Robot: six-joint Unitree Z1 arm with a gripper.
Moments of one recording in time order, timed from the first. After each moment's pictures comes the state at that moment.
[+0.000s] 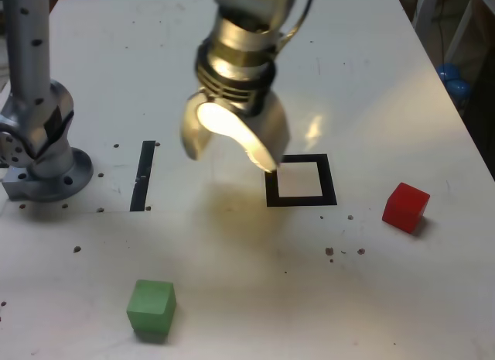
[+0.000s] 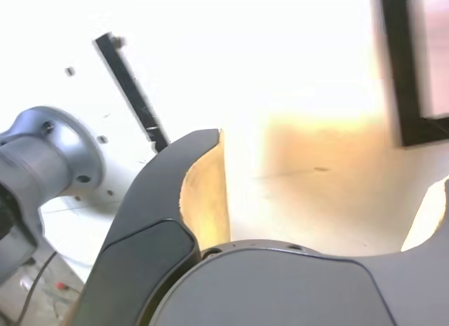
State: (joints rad) arm -0.24 1.90 -1.39 1.32 0.10 0.10
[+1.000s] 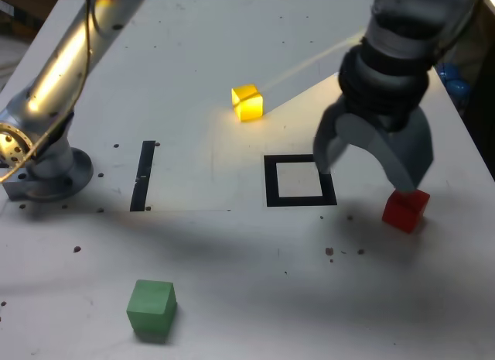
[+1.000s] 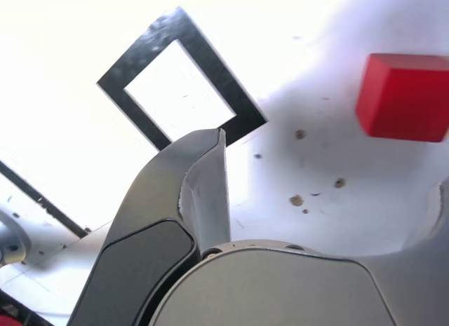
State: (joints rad) arm -0.25 2.32 -2.19 1.58 0.13 0.35
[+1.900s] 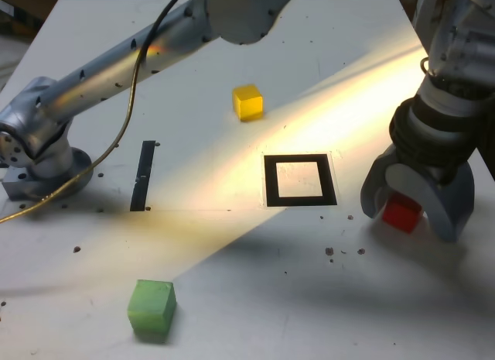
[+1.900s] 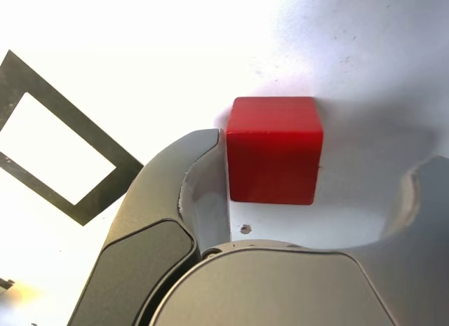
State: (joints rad) arm -0.26 2.56 -2.51 1.62 0.08 0.39
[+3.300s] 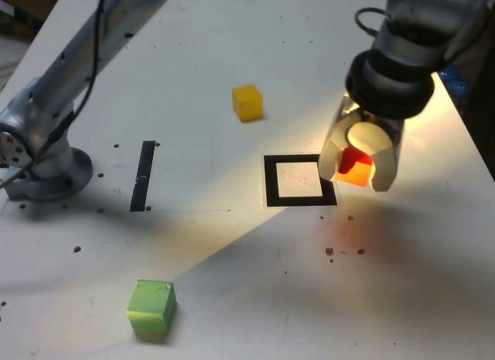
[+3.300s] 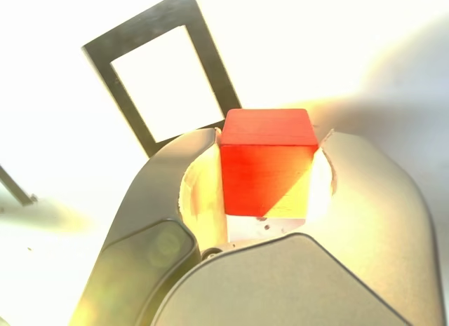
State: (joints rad) arm -0.23 2.34 -2.21 1.61 0.09 0.06
